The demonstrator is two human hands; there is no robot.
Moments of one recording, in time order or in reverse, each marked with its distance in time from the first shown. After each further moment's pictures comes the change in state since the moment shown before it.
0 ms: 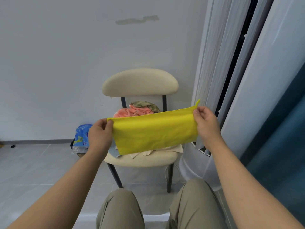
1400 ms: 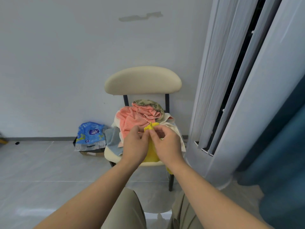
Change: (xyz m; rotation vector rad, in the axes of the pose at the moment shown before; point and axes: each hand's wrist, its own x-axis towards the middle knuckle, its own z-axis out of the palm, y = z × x) left_hand -0.076 0.022 0.061 0.057 -0.243 0.021; right_hand -0.082 0.009 0.108 -0.189 -0.111 -0.132
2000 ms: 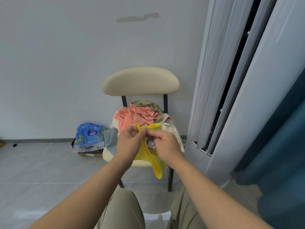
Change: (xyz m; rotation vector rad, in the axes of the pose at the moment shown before) left_hand 0.012 -0.007 -0.013 -0.250 -0.065 -0.070; right_hand 0.006 0.000 -0.011 0.114 -0.288 0.113
